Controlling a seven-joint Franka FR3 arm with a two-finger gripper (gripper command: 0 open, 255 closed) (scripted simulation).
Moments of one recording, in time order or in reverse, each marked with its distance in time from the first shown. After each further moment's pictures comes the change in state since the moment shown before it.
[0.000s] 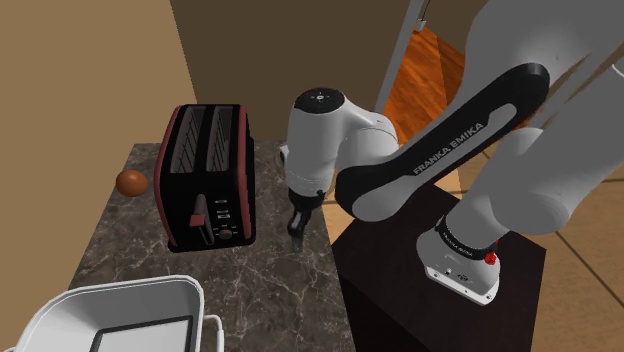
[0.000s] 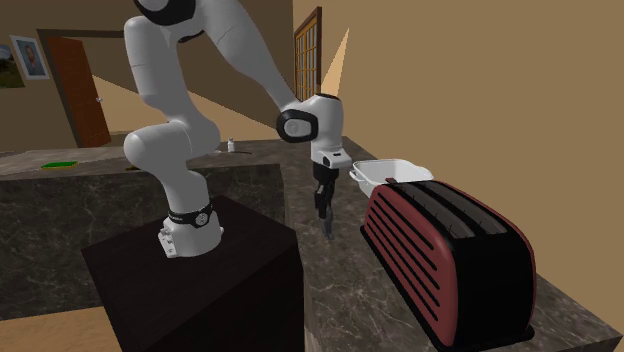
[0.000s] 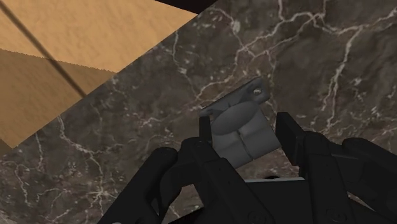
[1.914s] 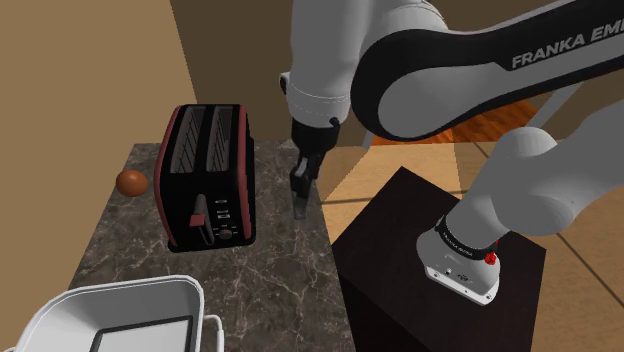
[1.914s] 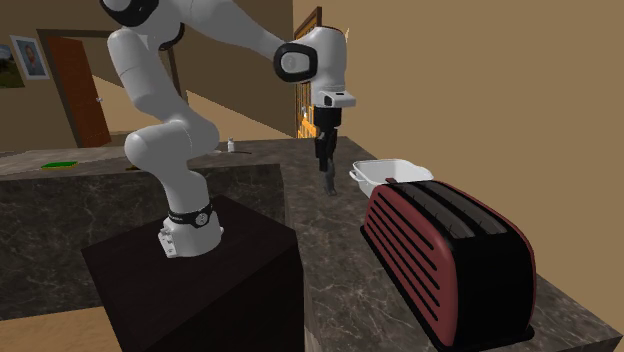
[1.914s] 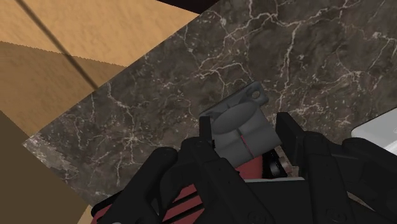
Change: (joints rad) arm 0.051 -0.313 -0.100 0.180 0.100 -0.478 -0.098
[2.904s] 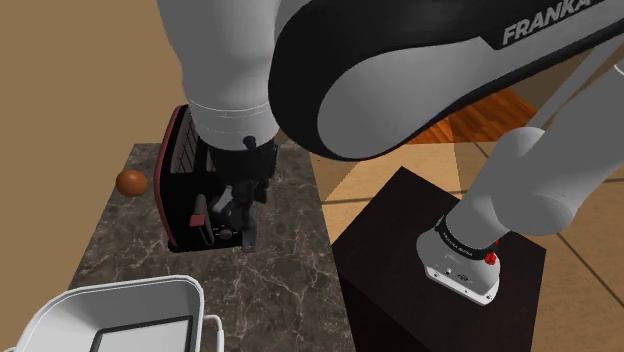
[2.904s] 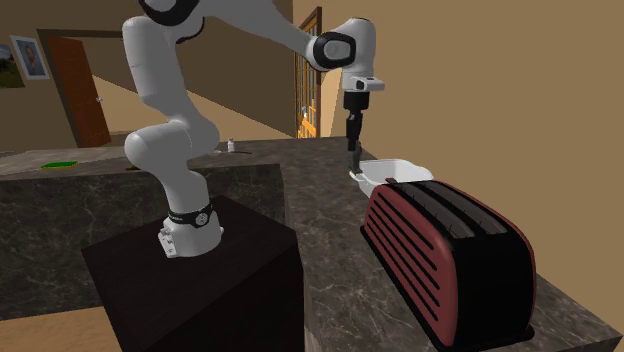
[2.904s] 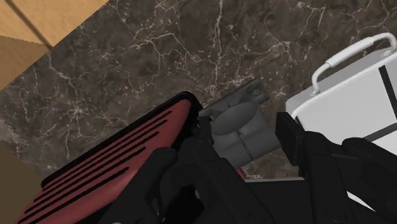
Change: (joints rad) arm -0.003 0.301 0.188 0.365 -0.123 -0.071 0.284
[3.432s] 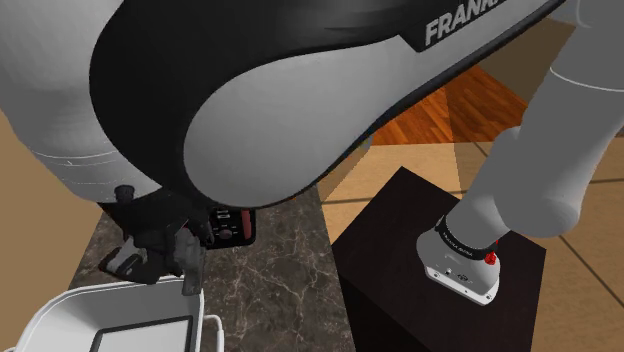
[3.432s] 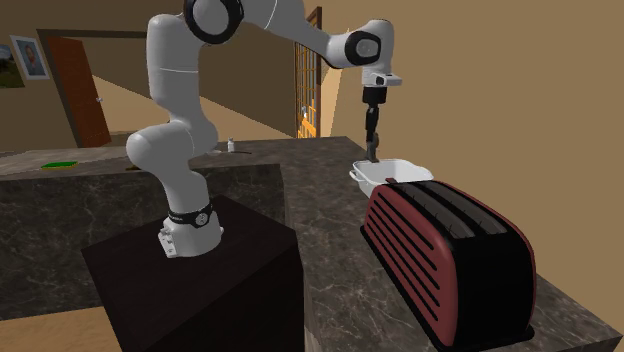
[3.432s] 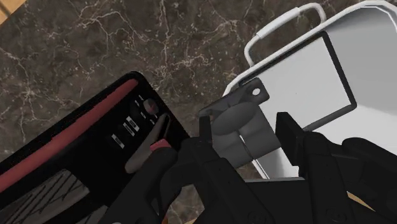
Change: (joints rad) arm 0.093 0.339 0.090 0.346 -0.232 -0.089 0.266
